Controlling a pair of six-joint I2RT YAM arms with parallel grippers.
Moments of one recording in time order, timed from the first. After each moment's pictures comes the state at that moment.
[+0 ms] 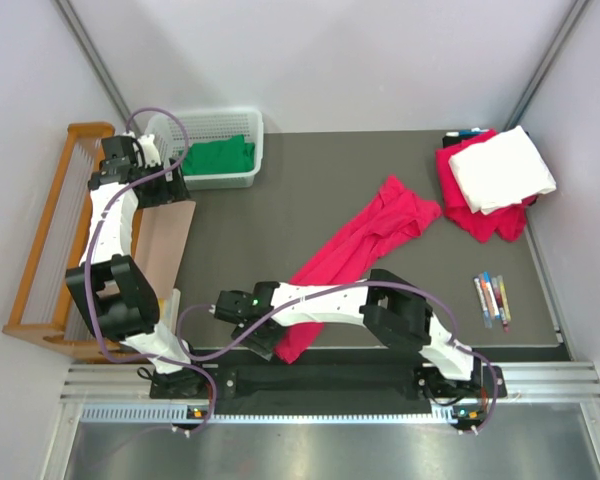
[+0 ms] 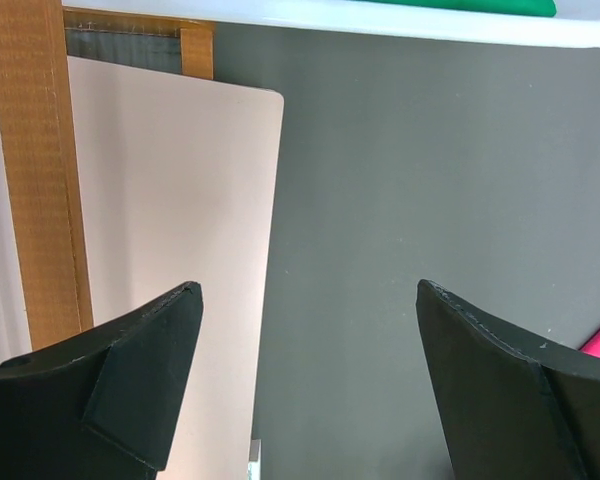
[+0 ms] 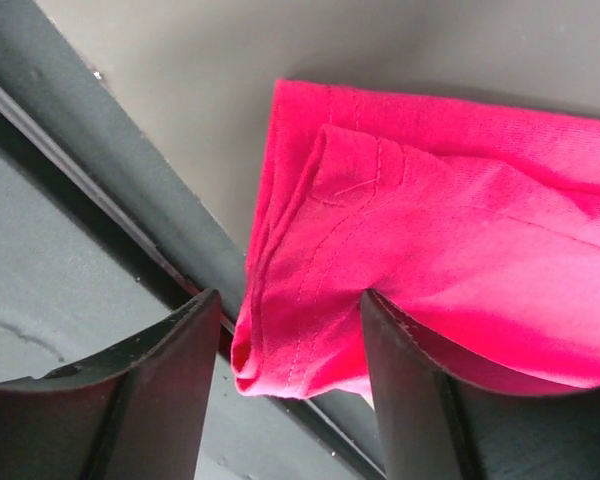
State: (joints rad) left arm 0.27 1.63 1.48 -0.73 0.28 0.03; right arm 1.37 2.21 1.75 -0.91 0.07 0.26
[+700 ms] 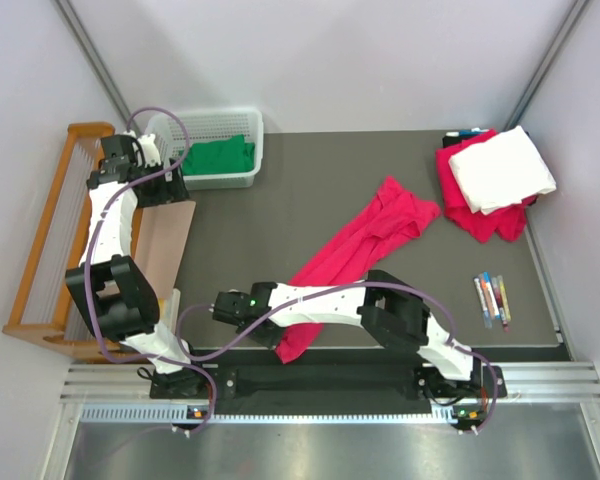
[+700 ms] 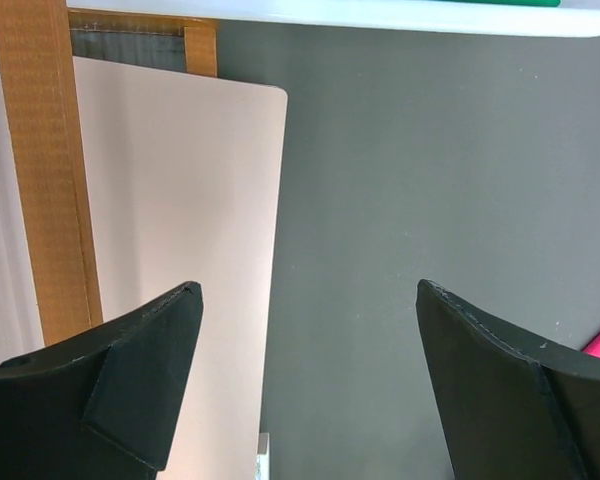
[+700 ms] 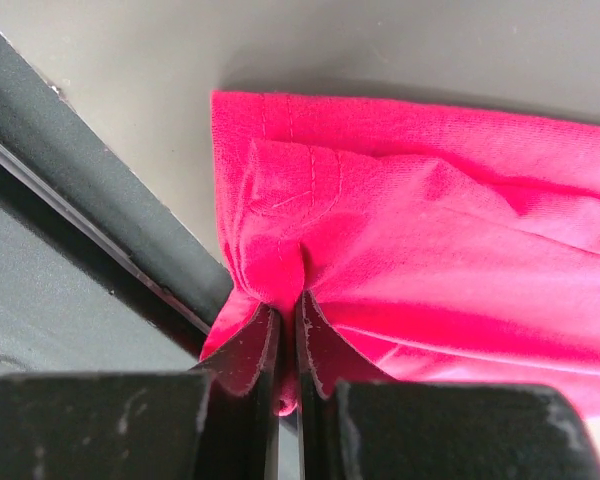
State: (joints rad) left arm 0.27 1.63 1.49 -0.75 0.27 0.05; right arm 1.37 2.23 1.78 -0.95 0.14 0.27
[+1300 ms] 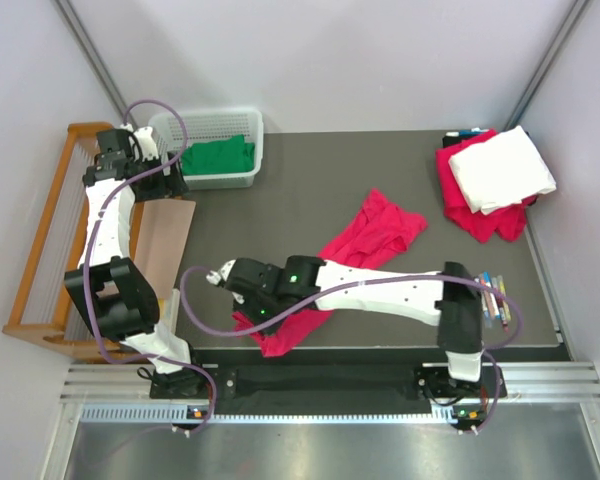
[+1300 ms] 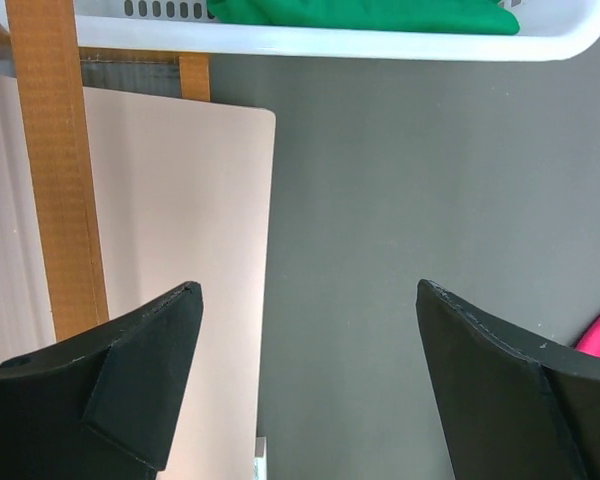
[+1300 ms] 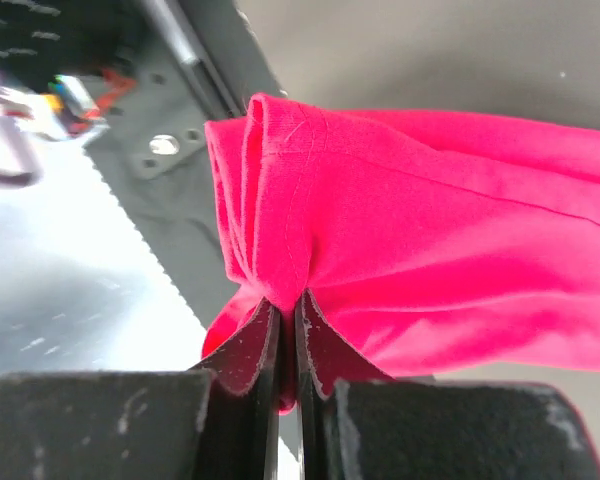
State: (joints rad) left arm 0.27 1.63 1.55 -0.77 0.30 0.05; right arm 1.35 1.91 1.73 -0.90 -0.02 0.33
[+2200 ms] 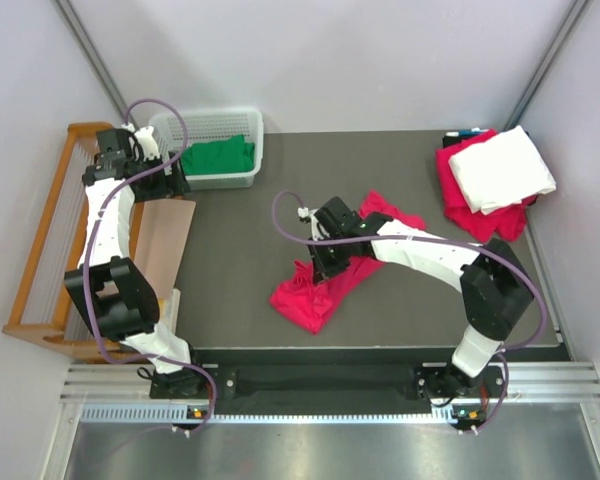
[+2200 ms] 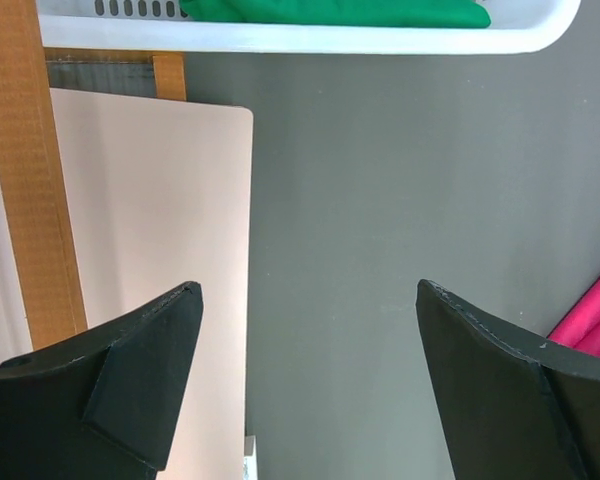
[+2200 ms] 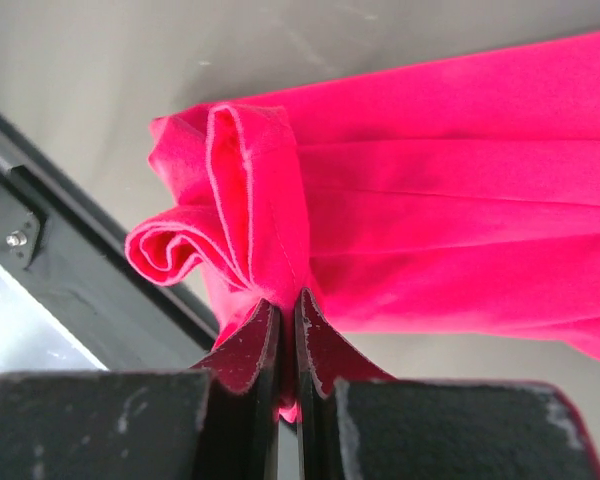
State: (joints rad) left arm 0.27 1.63 1.56 -0.79 0.34 0.05; right arm 0.84 1.70 1.26 -0.60 -0.26 0.34
